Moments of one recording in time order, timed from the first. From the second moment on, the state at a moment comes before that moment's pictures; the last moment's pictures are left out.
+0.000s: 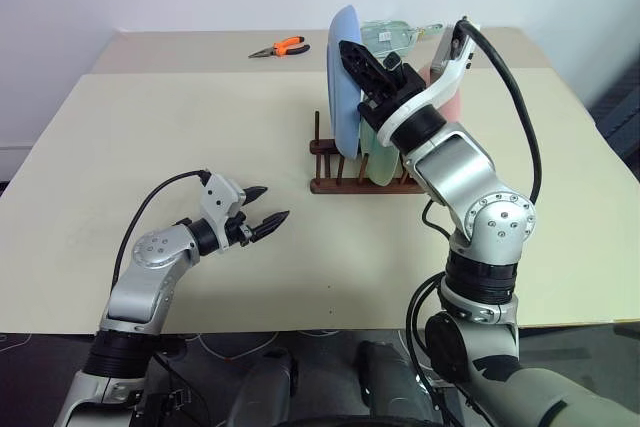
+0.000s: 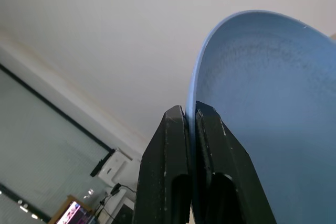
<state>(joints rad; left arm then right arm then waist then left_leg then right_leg) -0.20 0.49 -0.01 -0.09 -0.31 0.25 -0.77 -0.71 -0.02 -0.16 -0.30 1.31 0.71 -0.31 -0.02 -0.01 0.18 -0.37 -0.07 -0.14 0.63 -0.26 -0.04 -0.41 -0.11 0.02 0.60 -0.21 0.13</state>
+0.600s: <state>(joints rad) -0.20 0.48 -0.02 -0.09 -0.31 0.25 -0.77 -0.75 0.03 -0.15 -0.29 1.34 0.67 -0.39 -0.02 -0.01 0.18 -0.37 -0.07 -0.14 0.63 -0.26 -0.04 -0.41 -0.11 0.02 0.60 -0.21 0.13</state>
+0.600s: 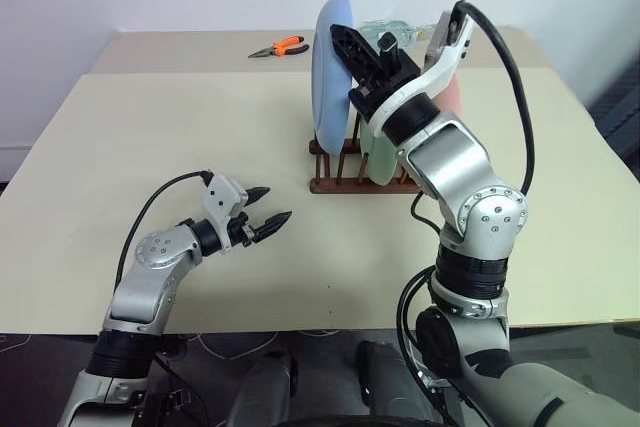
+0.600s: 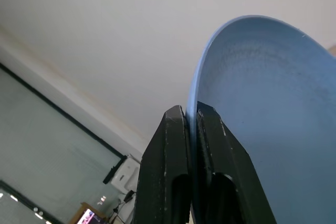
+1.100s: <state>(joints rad) -0.21 0.48 -0.02 -0.12 -0.31 0.26 -0.76 -0.87 -0.32 0.07 -0.29 0.88 0.67 -0.02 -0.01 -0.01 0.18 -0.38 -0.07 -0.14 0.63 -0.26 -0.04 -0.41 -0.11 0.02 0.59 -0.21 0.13</state>
